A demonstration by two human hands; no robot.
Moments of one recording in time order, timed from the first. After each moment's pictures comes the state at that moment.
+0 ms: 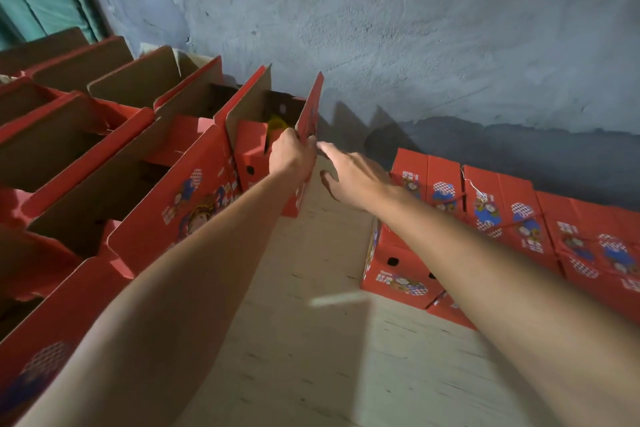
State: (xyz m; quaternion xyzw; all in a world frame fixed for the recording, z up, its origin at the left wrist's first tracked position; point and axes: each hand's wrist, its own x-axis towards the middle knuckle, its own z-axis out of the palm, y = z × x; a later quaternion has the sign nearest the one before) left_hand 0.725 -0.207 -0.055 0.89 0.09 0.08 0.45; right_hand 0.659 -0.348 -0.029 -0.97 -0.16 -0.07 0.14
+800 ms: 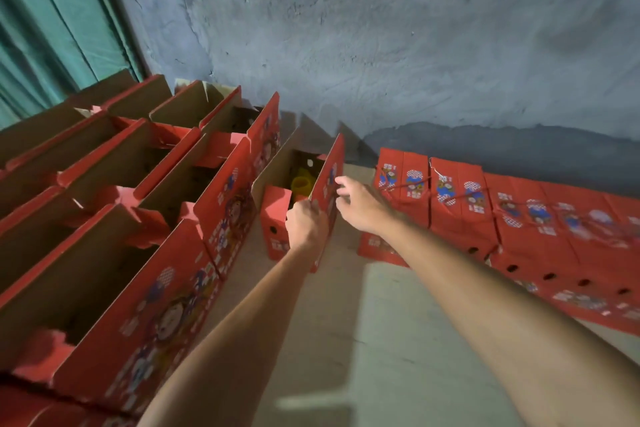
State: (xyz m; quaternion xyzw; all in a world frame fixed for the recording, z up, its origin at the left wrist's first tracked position) left_hand 0.497 -0.210 -0.044 0.86 0.13 0.06 0.49; right_hand 0.490 -0.339 0.023 -0.96 -0.06 0.04 0.27
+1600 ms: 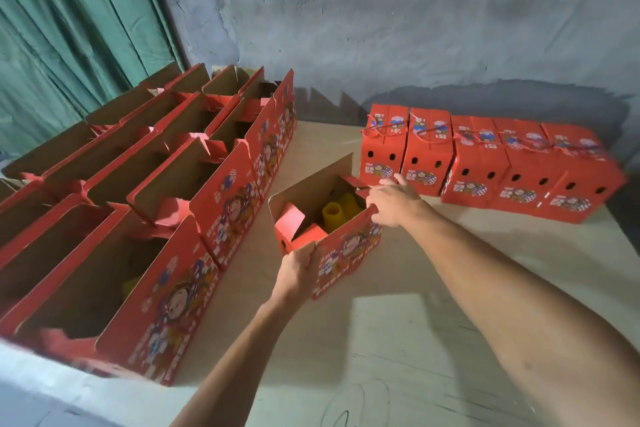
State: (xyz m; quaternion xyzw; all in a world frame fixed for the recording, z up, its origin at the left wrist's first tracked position) left_hand 0.106 -0.122 -0.063 0.88 -0.07 0.05 0.46; right_hand 0.203 -0.353 0.032 -0.98 -0.12 0.10 -0.08
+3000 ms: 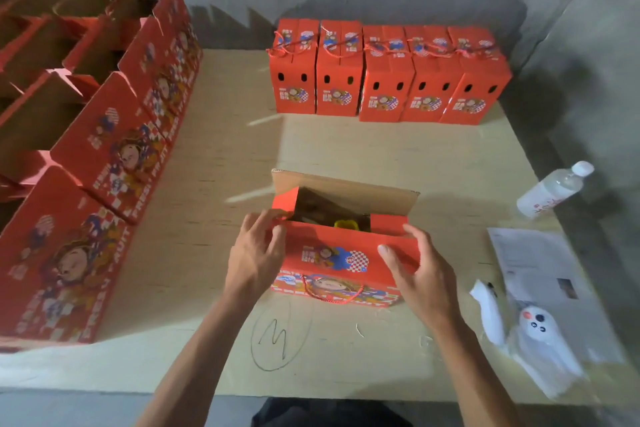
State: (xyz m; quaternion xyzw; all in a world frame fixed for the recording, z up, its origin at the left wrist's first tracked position) left_hand -0.007 -0.207 -0.057 0.90 -0.07 -0.02 0.44; right_hand -0.131 -0.465 -0.072 -0.89 0.21 -0.18 0.36
